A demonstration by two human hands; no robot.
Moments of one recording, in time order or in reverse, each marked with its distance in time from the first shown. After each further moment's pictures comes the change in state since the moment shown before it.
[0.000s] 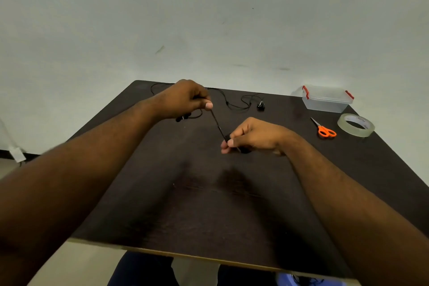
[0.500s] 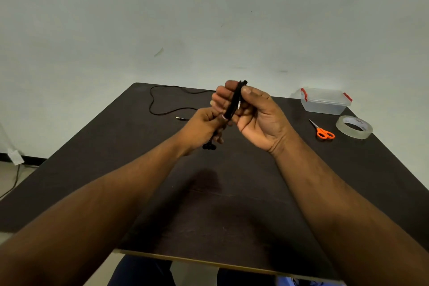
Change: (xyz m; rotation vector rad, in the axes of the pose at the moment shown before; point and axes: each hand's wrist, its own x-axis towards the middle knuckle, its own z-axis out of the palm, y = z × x) left_hand -0.012 0.027 0.082 -0.731 0.127 -0.114; right_hand -0.010 -0.043 0.020 1.014 -0.004 -0.680
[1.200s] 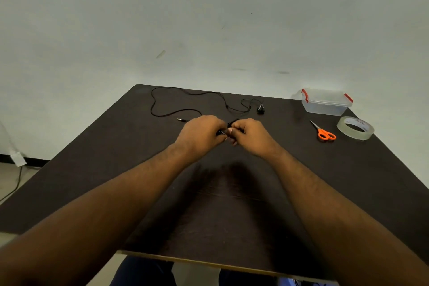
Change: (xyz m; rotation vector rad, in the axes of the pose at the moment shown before) left_hand -0.003 -0.001 -0.001 1.118 0.052 0.204; right_hand -0.002 0.035 -0.065 -1.485 0.255 0.218
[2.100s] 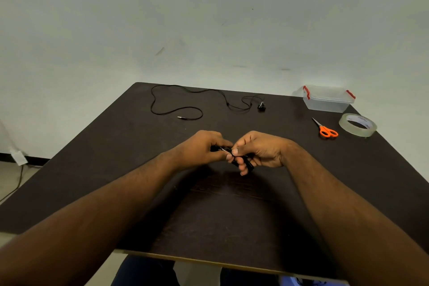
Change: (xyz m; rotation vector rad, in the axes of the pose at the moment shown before) left_hand -0.023 -0.017 0.018 -0.508 -0.225 0.160; right_hand -0.014 0.017 -0.015 0.660 -0.686 0.385
